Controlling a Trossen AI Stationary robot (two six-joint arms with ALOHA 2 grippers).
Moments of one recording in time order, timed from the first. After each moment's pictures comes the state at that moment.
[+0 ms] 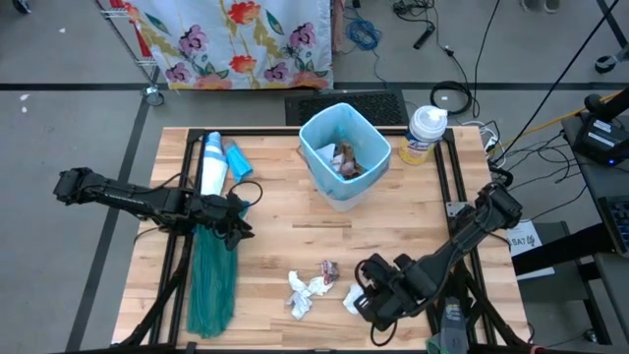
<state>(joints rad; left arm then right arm) -0.12 0.71 0.36 -0.38 0.06 -0.73 0.68 1.82 1.65 -1.22 0.24 1.55</state>
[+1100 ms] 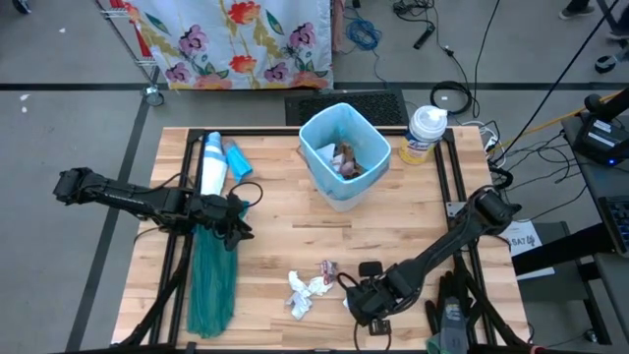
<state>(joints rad) -0.12 0.71 0.36 -0.38 0.08 -0.73 0.63 1.89 1.39 -0.79 0.00 0.58</state>
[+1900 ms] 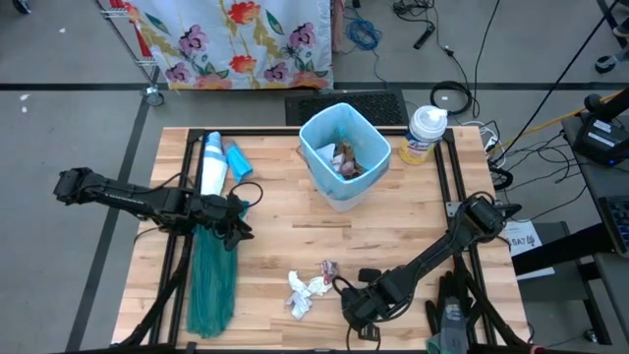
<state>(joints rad) -0.12 0.71 0.36 -0.38 0.08 -0.73 0.63 1.97 1.40 -0.70 -0.03 0.79</state>
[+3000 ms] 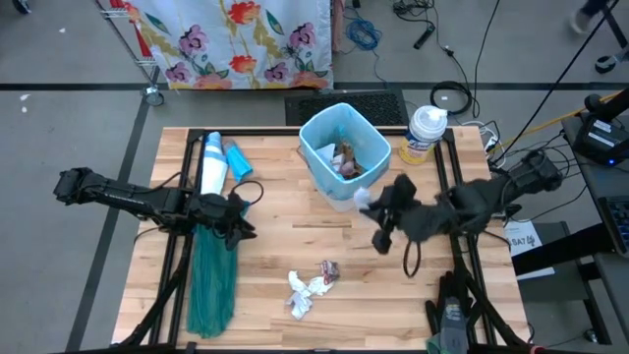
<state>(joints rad) -0.12 0.71 0.36 -0.32 0.08 -0.73 0.44 1.30 1.40 -0.81 0.65 0.67</state>
